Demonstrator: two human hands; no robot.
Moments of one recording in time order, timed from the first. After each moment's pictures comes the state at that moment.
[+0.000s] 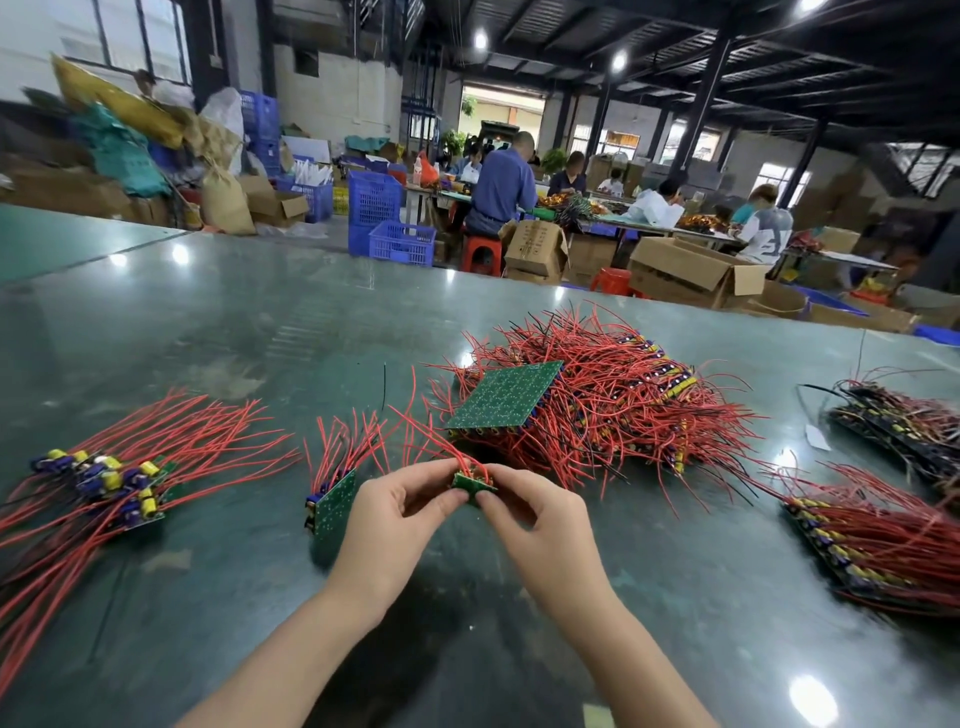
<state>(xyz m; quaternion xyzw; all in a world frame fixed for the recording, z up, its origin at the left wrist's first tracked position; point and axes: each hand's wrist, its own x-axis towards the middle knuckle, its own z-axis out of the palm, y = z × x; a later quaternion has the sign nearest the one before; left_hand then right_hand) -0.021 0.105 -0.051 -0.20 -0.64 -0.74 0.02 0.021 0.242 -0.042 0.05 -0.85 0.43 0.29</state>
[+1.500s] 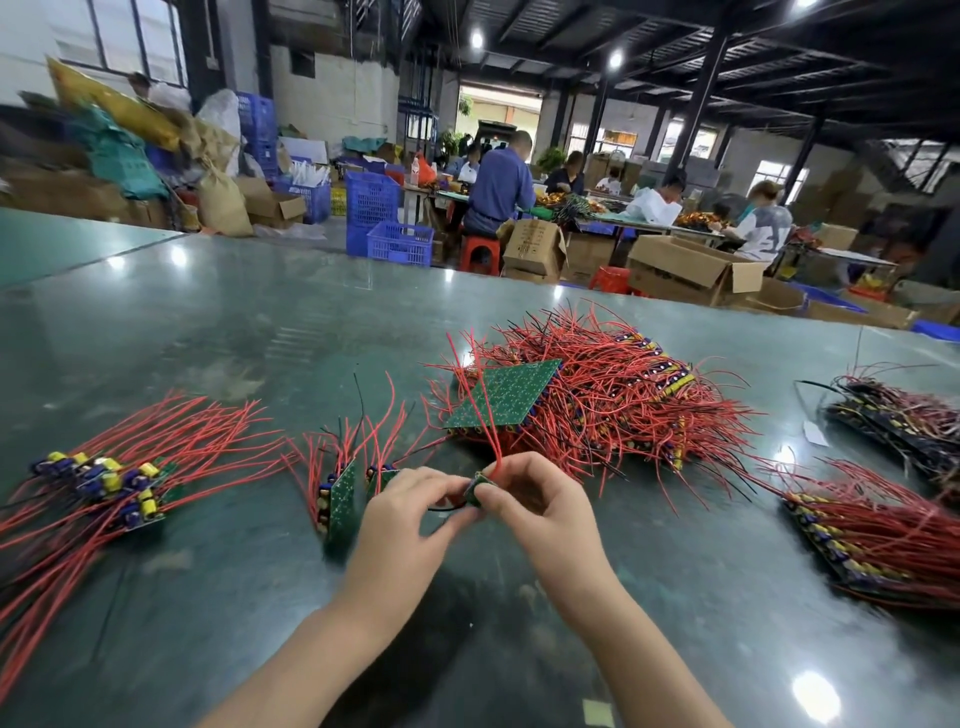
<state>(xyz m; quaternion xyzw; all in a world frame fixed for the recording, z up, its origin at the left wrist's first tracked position) -0.016 0.105 -0.055 -0.30 -0.78 -0.52 0.19 0.021 0.242 -0.034 0.02 -0.77 0.60 0.22</state>
